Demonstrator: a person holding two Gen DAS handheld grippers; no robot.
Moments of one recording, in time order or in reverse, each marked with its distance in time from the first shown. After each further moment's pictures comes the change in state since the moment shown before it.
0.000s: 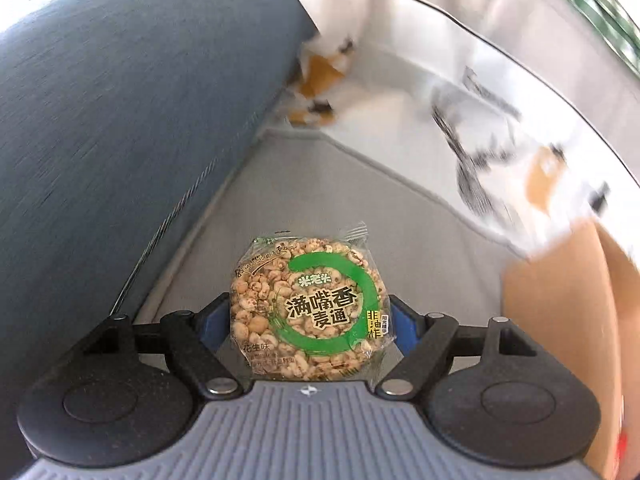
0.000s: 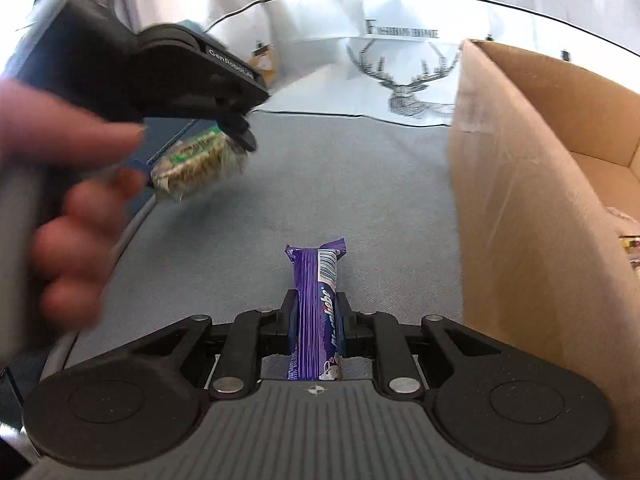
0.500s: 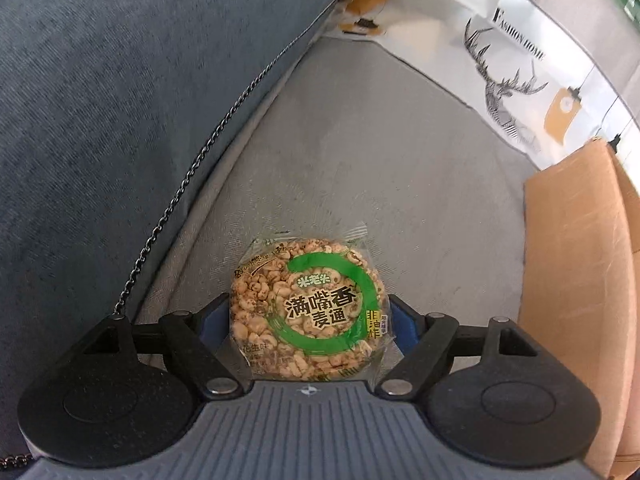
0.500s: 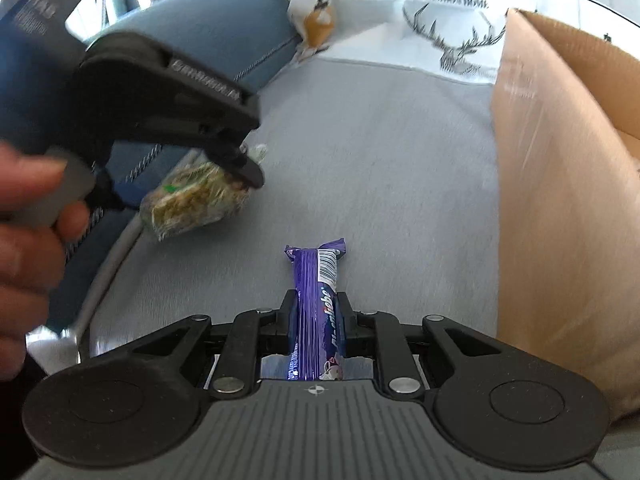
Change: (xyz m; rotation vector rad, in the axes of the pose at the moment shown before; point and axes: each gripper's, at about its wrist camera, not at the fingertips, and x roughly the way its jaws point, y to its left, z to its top) left arm -0.016 0.039 -0.045 -0.057 0.201 0.039; right arm -0.025 0.014 -0.027 -0.085 0.135 0.108
